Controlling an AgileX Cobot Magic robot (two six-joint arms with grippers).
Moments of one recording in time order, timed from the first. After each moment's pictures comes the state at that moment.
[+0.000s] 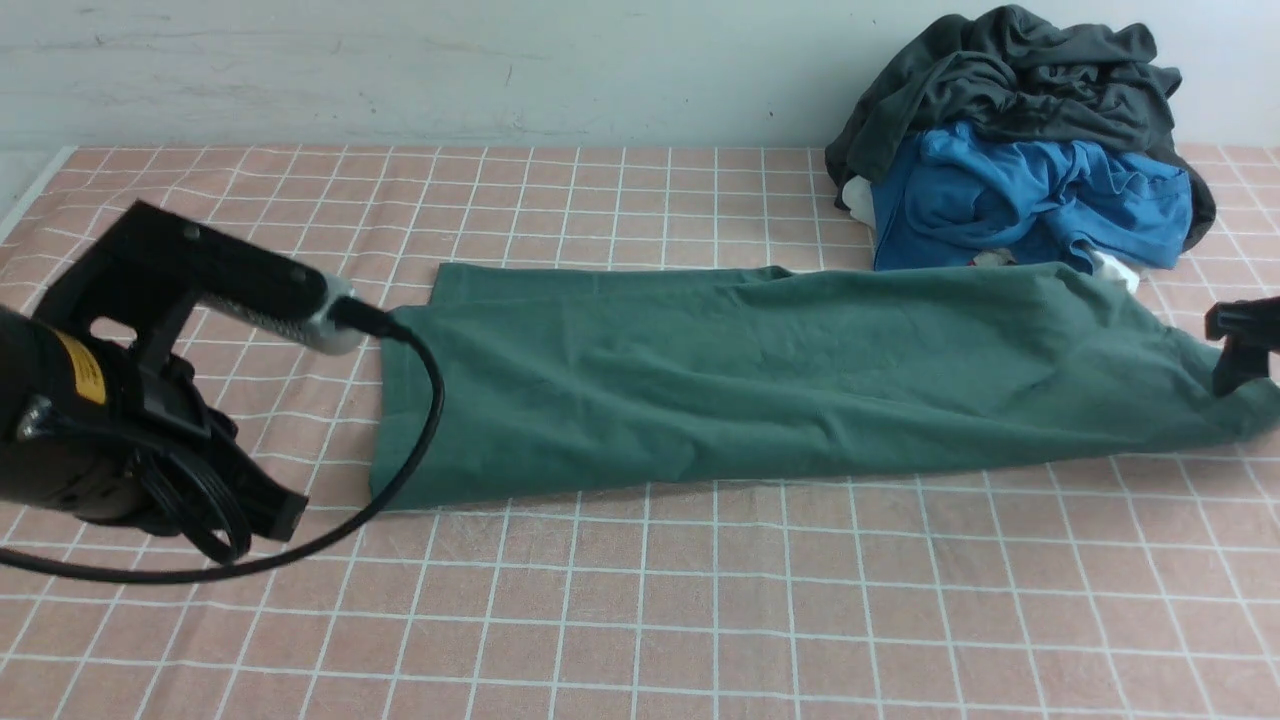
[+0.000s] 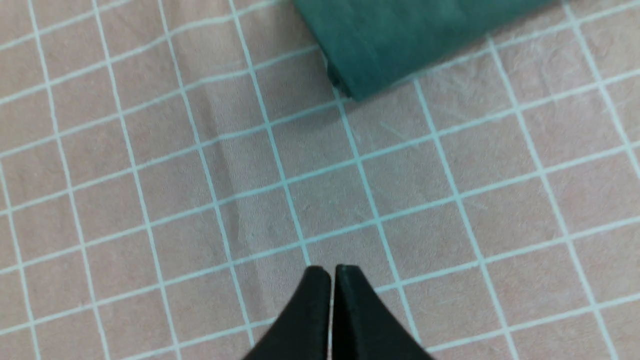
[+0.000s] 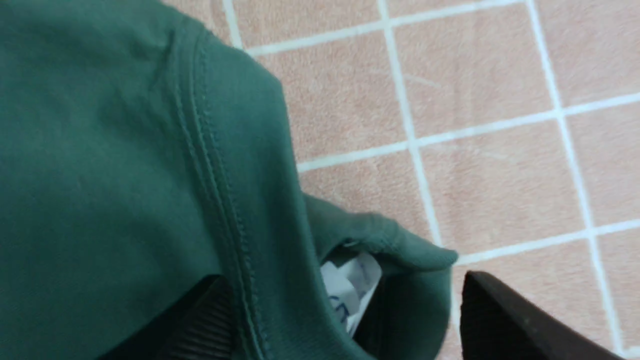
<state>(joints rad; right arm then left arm) -0.28 2.12 -1.55 0.02 0.84 0.05 -0.27 1.19 -0.86 0.13 0.80 0.04</state>
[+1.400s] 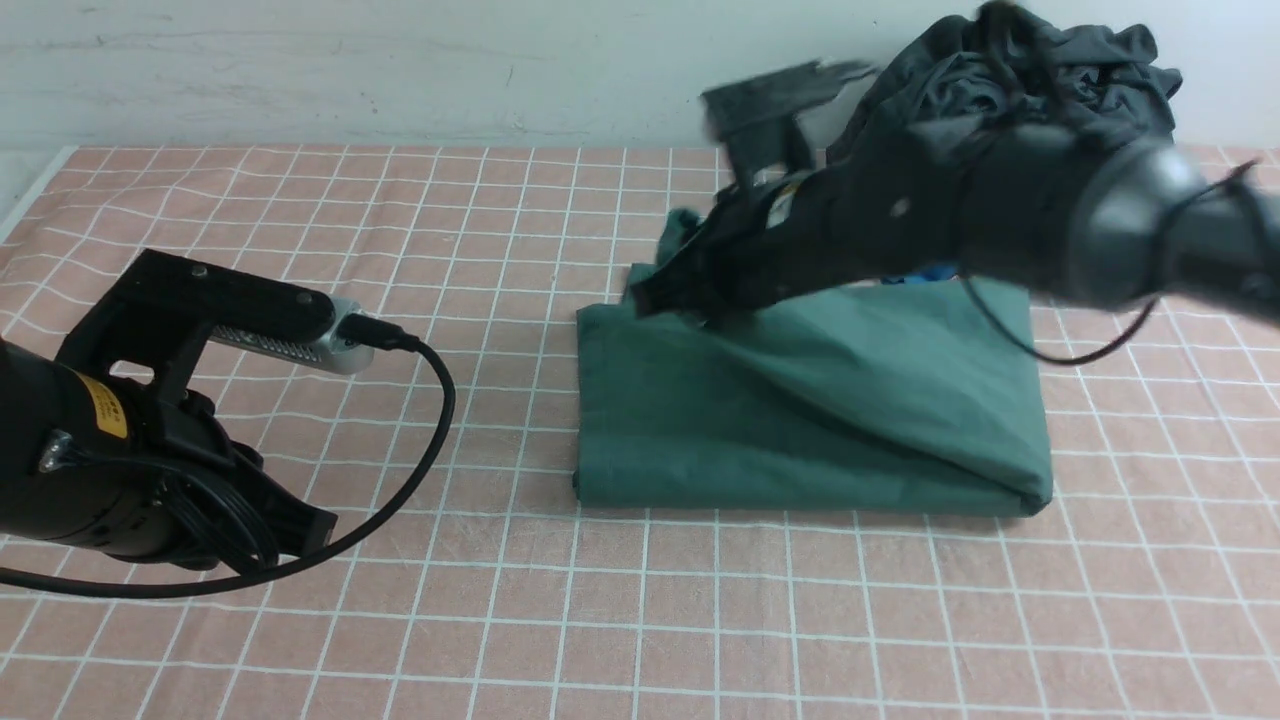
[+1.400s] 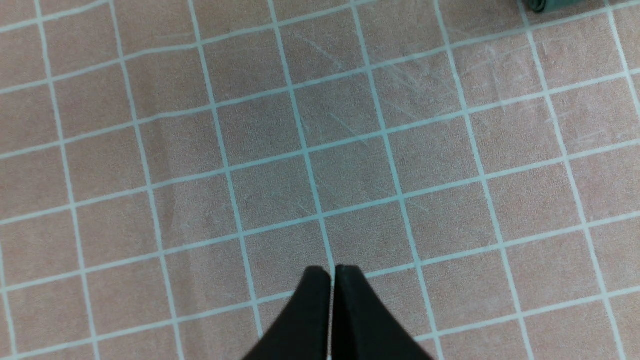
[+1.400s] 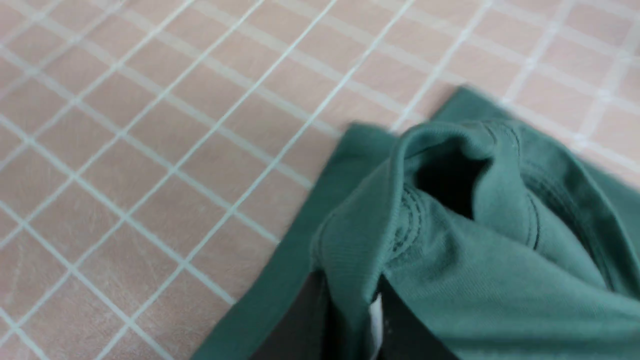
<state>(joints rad) 0.56 2.04 -1.57 0.18 0.44 -0.10 -0.27 1.18 -0.84 0.01 0.78 0.00</state>
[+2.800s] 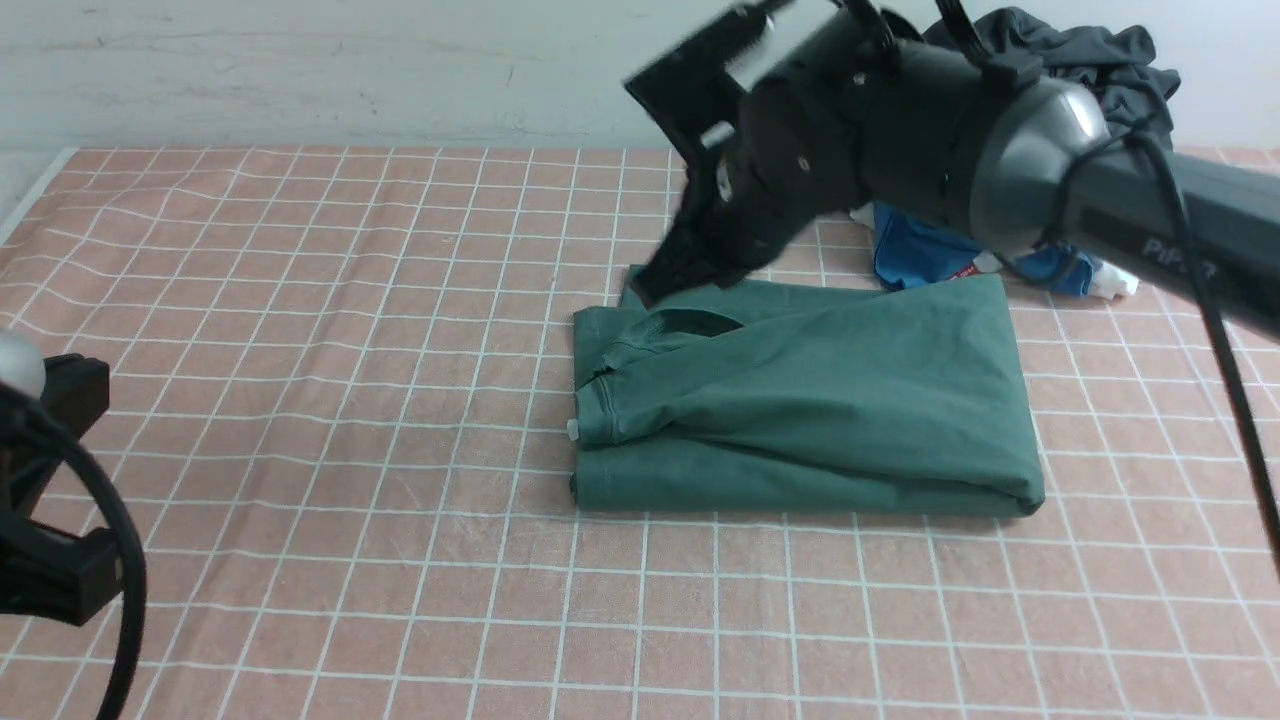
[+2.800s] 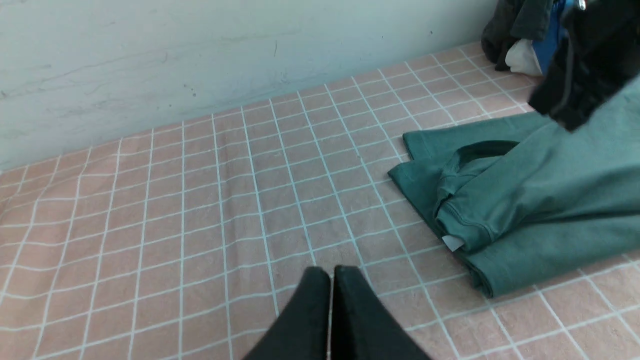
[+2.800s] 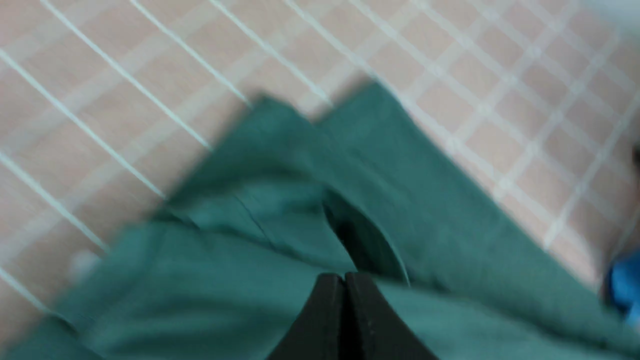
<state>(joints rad) 0.58 2.07 -1.76 -0.29 0.85 0.17 -0.27 0.56 -0.58 0.07 0.38 0.04</state>
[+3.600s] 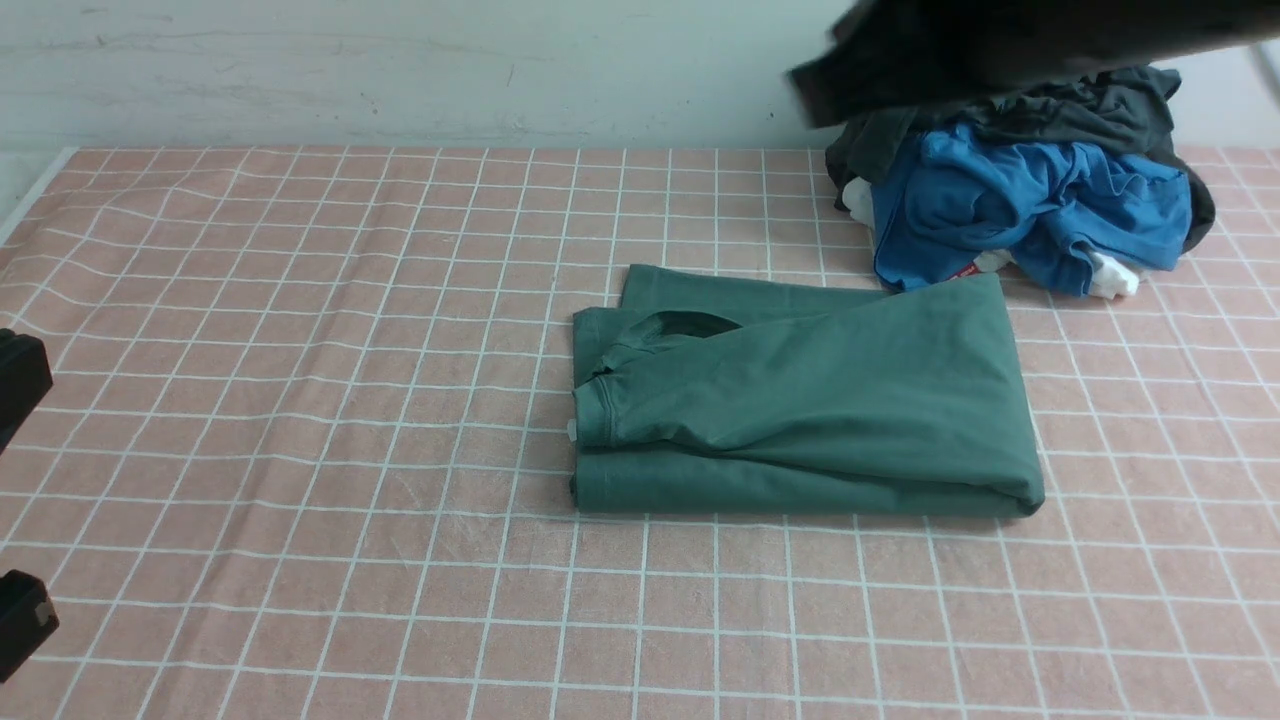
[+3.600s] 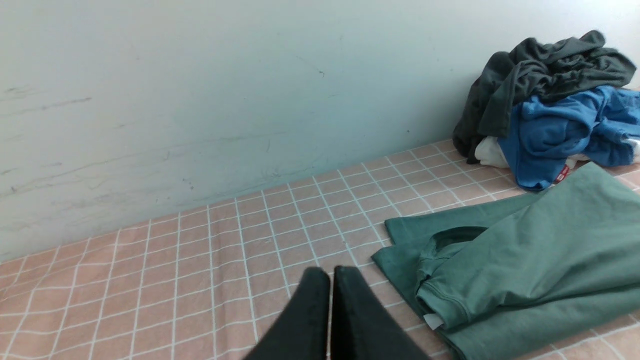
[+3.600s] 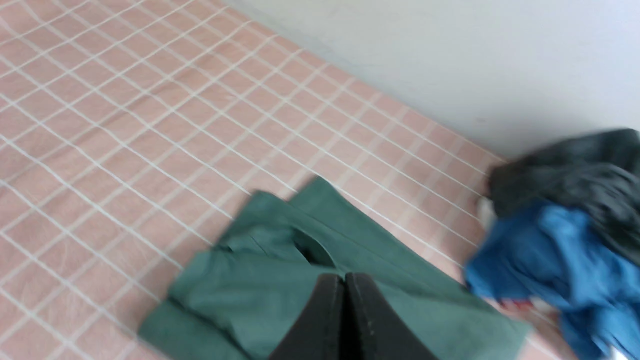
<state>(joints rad) 0.69 1.30 -1.49 -0.39 0.94 0.27 -0.32 0.42 -0.55 0.07 0.31 0.04</state>
